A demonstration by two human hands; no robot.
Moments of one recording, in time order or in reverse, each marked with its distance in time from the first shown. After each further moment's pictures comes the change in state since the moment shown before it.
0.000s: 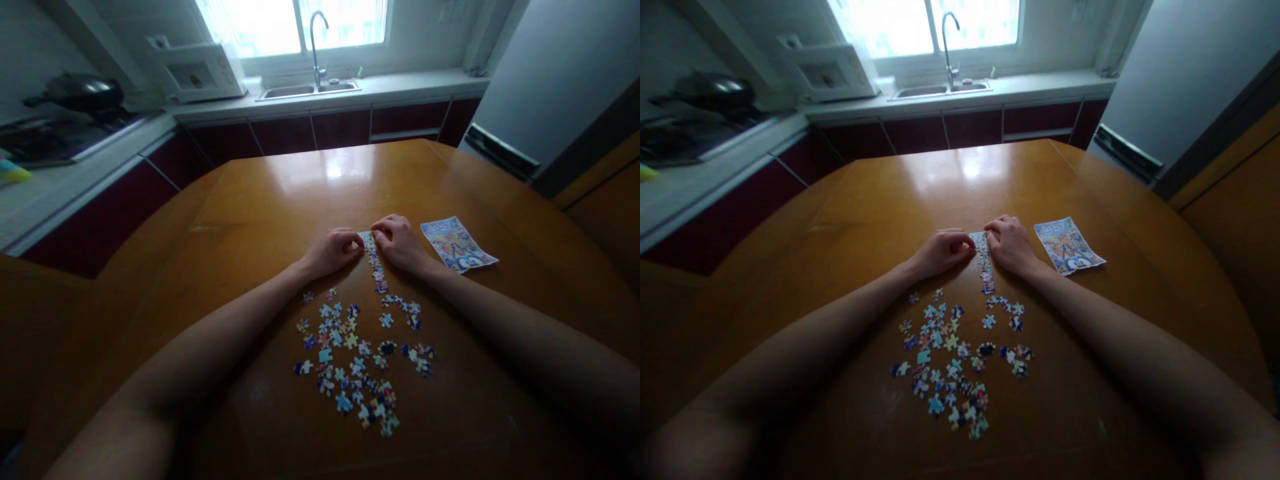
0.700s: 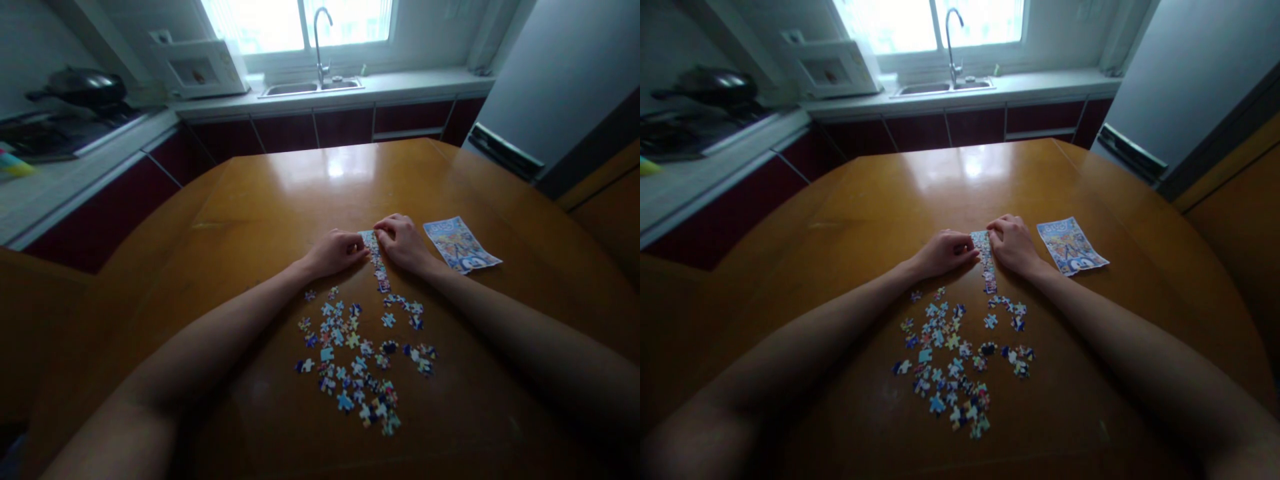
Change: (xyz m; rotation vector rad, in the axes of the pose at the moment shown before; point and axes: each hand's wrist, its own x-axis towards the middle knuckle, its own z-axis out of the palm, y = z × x) left_hand -0.002 0.001 0.002 0.000 -0.072 -0.030; right_hand 0.000 0.002 0.000 0.007 -0.002 0.007
